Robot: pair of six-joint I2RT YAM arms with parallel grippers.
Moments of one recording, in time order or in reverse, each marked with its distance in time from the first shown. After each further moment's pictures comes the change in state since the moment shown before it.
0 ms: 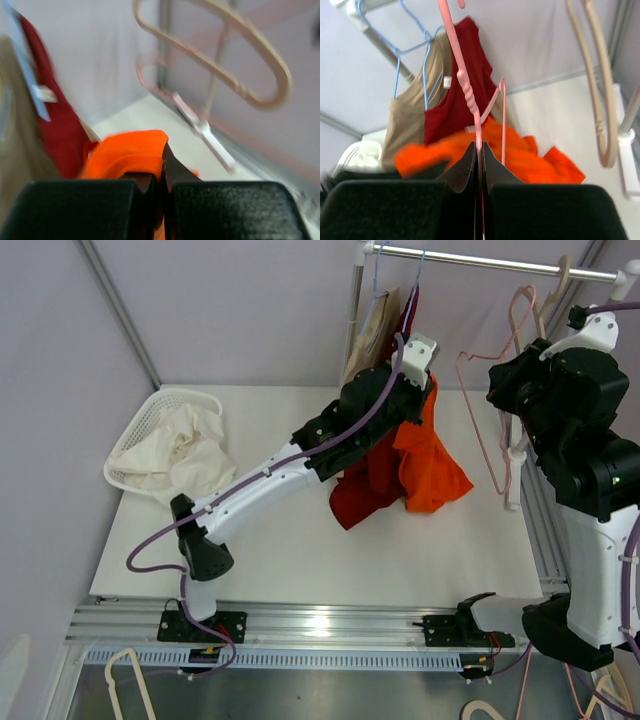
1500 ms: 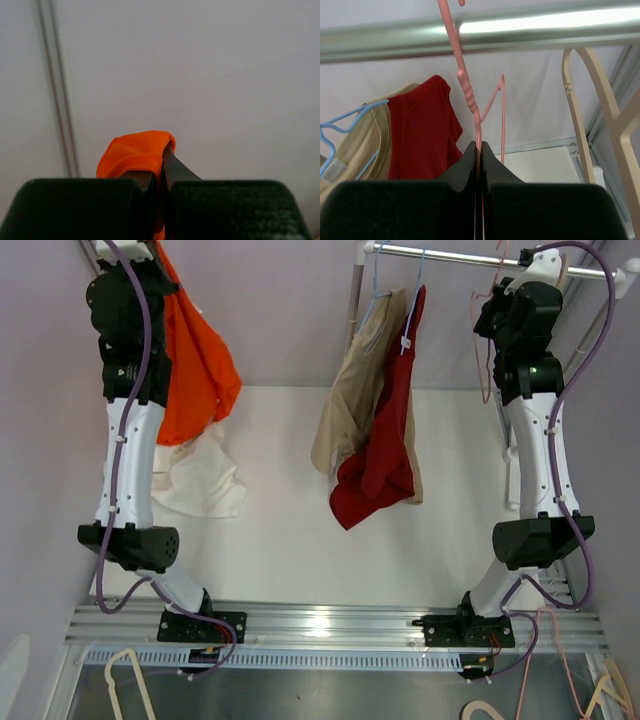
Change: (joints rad) left arm 0.934 -0.229 0.045 0.148 0.114 0.059; right arm -0.293 0.472 0.045 0.557 -0.224 -0.274
